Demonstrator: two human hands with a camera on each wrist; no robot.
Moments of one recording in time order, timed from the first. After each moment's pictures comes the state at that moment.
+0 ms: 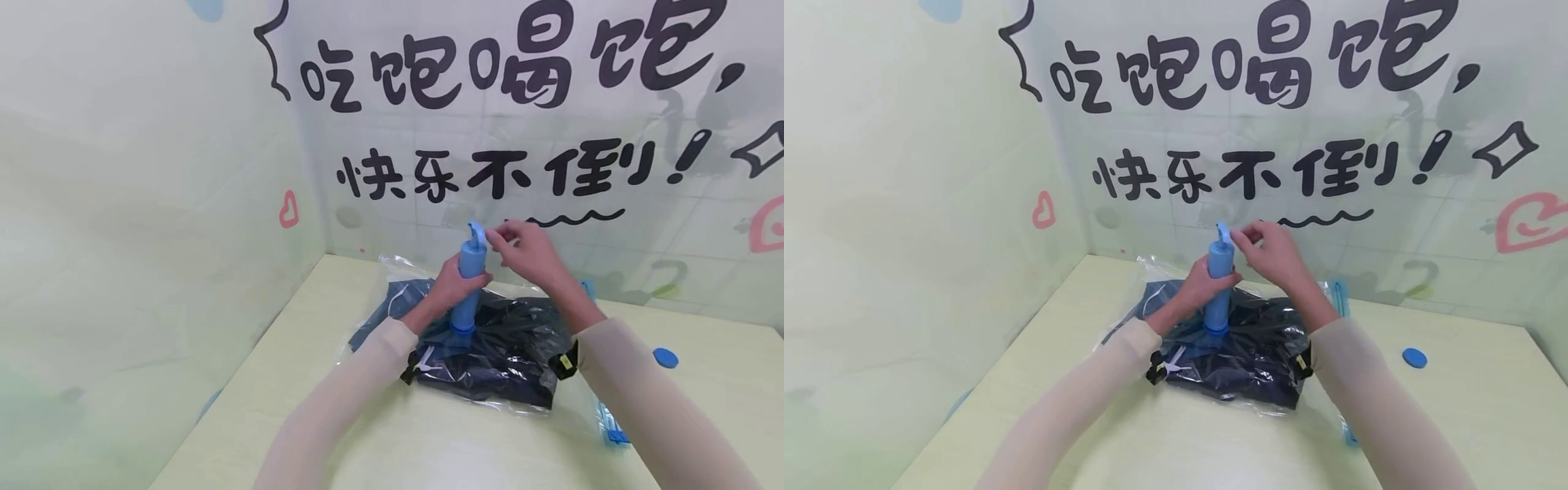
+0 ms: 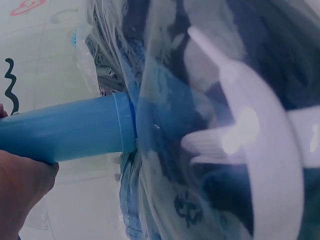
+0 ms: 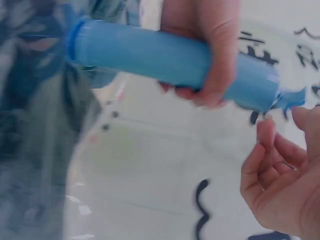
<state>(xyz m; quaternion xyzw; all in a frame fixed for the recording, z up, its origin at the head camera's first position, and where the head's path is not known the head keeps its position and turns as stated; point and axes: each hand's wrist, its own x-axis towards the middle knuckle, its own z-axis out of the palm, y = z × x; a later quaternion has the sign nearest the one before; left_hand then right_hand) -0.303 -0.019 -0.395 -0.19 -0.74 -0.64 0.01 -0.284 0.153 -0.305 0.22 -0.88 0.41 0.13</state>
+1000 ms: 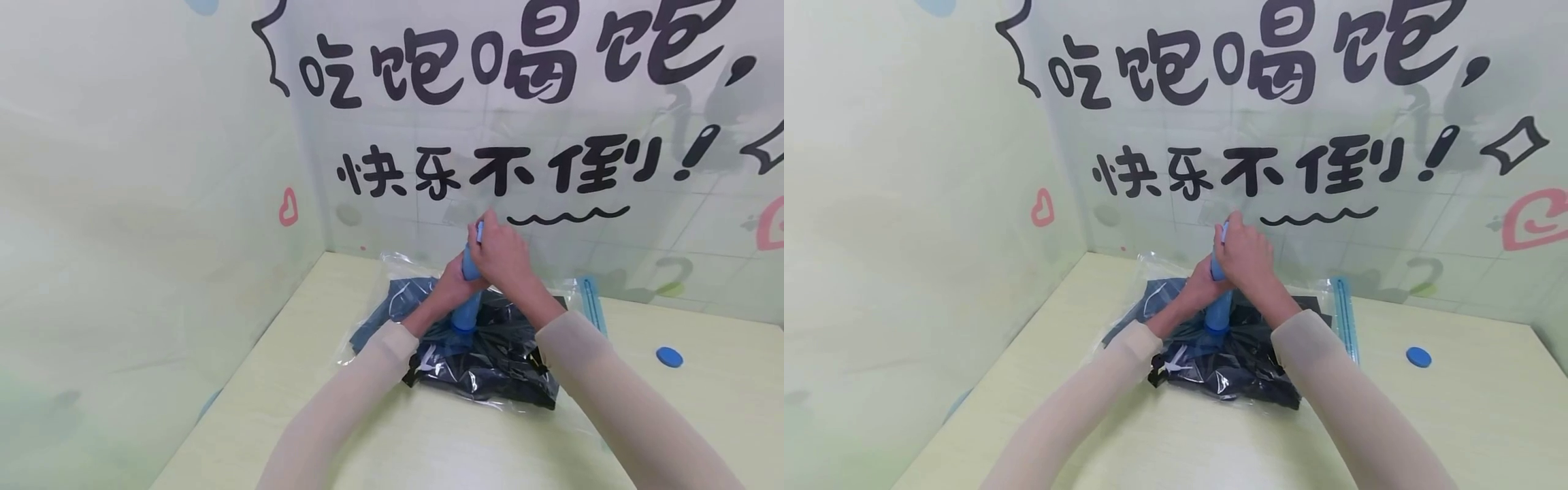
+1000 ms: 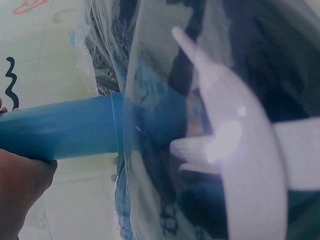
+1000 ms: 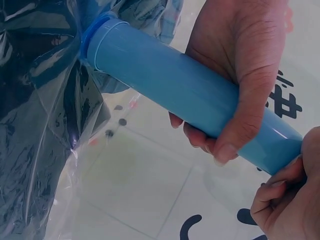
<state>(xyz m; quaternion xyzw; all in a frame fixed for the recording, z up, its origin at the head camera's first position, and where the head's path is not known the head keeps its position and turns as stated) -0.302 -0.020 -0.401 -0.25 -0.73 -0.64 0.00 -0.289 0.099 -0.318 0.15 -0.92 0.26 0.27</state>
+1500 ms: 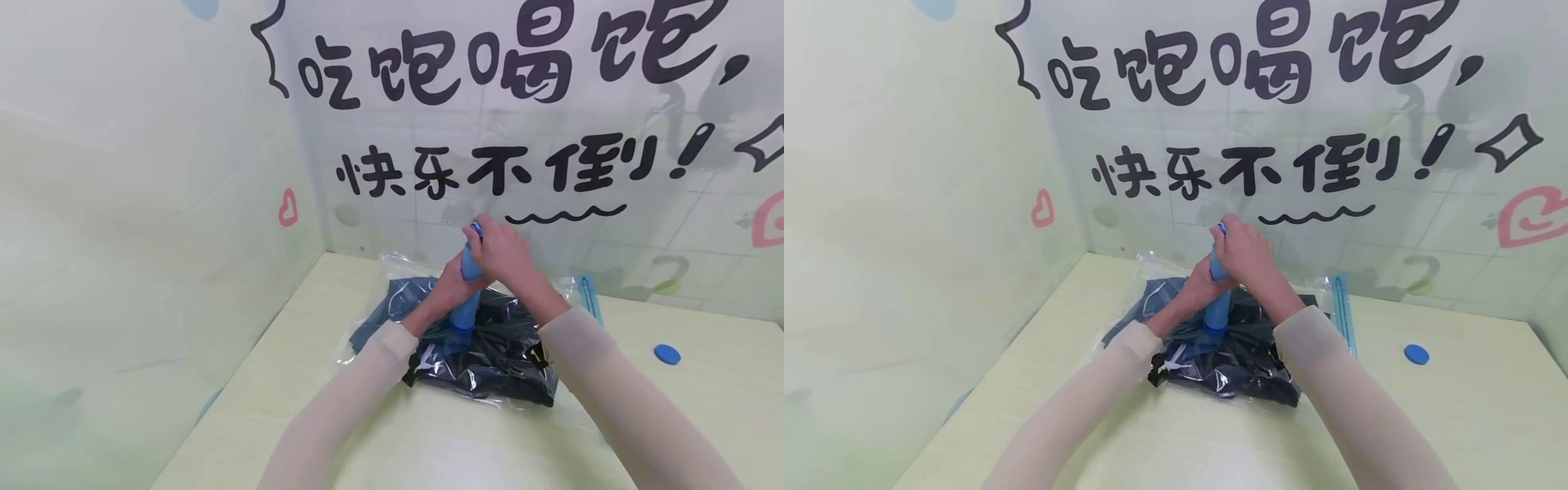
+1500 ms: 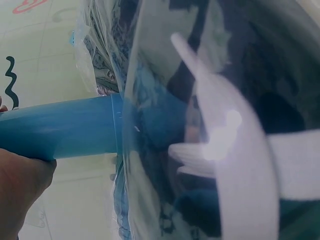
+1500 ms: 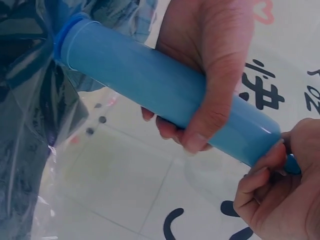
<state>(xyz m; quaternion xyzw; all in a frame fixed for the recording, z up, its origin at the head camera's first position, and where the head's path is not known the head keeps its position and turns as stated) -0.302 -0.019 -0.403 -0.26 -0.73 -0.64 0.02 -0.283 0.106 -0.300 0.16 -0.94 0.25 0.16</state>
